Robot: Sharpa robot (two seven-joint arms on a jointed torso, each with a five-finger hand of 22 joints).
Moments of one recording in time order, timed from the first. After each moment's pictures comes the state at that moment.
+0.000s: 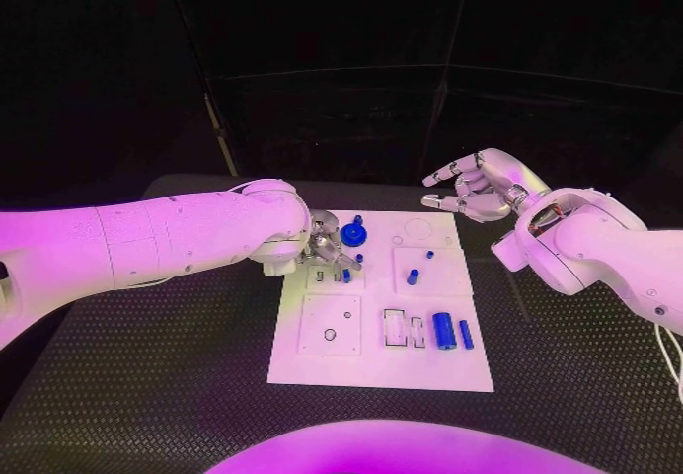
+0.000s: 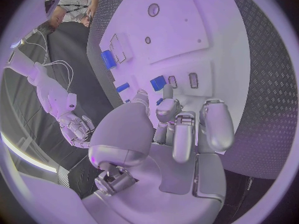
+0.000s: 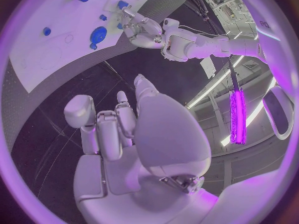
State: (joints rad) left arm 1.34 -0.60 -0.23 1.36 -0.93 0.13 -0.50; left_hand 1.12 0.05 -0.12 0.28 0.05 0.97 0.07 0.45 0.42 1.30 0.00 1.17 1.05 1.47 -0.06 1.57 1.31 0.08 1.42 0.05 1.36 1.17; right arm 1.12 -0.88 0.12 1.61 -1.02 -0.39 -0.01; right_hand 1.46 -0.06 0.04 0.24 0.21 0.91 0.16 0.16 0.08 1.35 0.08 1.33 1.26 1.47 0.01 1.50 1.31 0.12 1.24 0.11 1.32 0.96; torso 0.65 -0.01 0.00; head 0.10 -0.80
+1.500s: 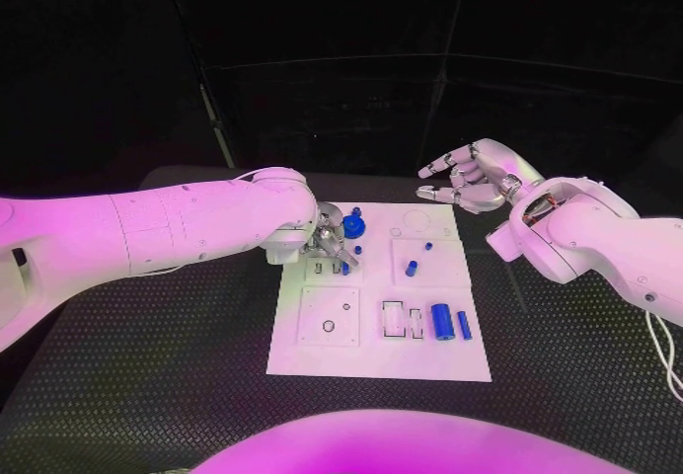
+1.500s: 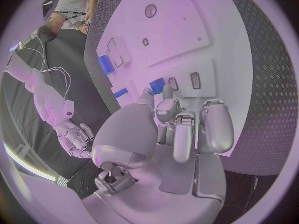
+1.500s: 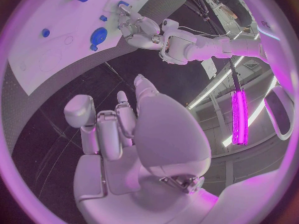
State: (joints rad) left arm 1.34 -0.54 -0.23 1.30 -0.96 0.21 -0.51; left_hand 1.21 0.10 -0.12 0.22 0.05 0.95 0.07 0.49 0.47 1.30 0.00 1.17 1.06 1.47 -0.06 1.57 1.31 0.08 1.42 0.05 1.37 1.19; right arm 1.12 -0.86 0.12 1.60 -1.02 -0.38 -0.02; right_hand 1.46 -0.06 0.03 0.24 0.24 0.91 0.16 0.16 0.08 1.35 0.08 1.33 1.26 1.46 0.01 1.50 1.31 0.12 1.24 0.11 1.32 0.96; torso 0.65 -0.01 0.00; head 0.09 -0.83
